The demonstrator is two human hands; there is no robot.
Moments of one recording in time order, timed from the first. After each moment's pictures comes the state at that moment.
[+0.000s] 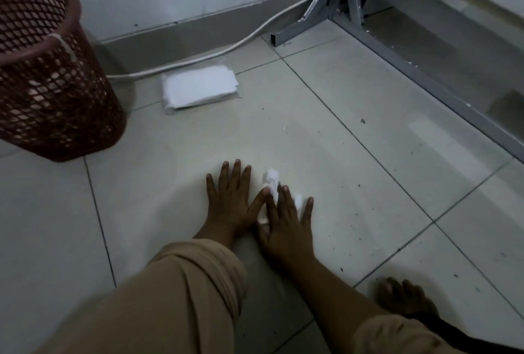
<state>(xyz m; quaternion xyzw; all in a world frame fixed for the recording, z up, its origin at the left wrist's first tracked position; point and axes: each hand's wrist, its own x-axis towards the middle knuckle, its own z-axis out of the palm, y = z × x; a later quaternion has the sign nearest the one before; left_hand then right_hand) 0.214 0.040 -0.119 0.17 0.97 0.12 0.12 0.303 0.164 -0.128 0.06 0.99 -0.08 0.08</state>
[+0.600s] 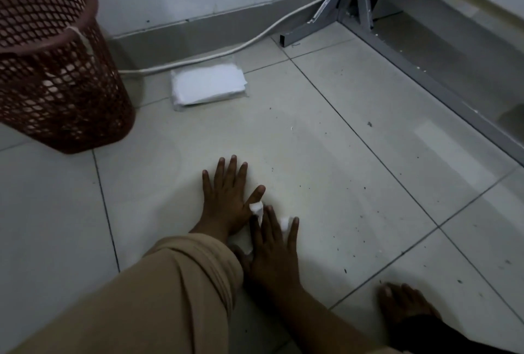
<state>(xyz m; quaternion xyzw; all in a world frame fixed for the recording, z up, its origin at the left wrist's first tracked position) 0.210 0.021 -0.112 0.16 0.97 0.11 0.13 0.334 0.117 -0.113 0.01 0.99 -0.12 0.09</state>
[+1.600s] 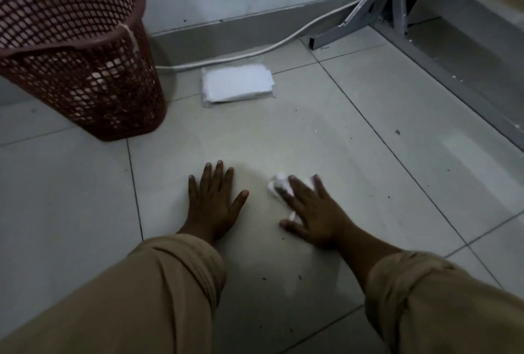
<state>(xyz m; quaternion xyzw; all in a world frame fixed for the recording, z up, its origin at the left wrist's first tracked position) 0.220 -0.047 -0.113 0.11 0.98 0.09 0.13 0.257 0.217 -0.121 -0.22 0.97 -0.03 0.10</state>
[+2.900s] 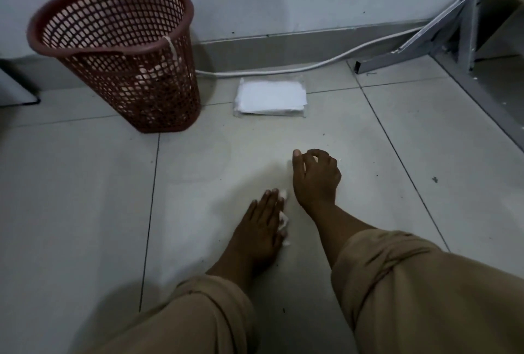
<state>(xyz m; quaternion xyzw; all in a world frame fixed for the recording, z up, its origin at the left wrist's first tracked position) 0.247 0.034 -0.138 0.17 0.97 0.16 0.11 0.151 0.171 -0.070 0.06 0.95 -0.29 -0.08</state>
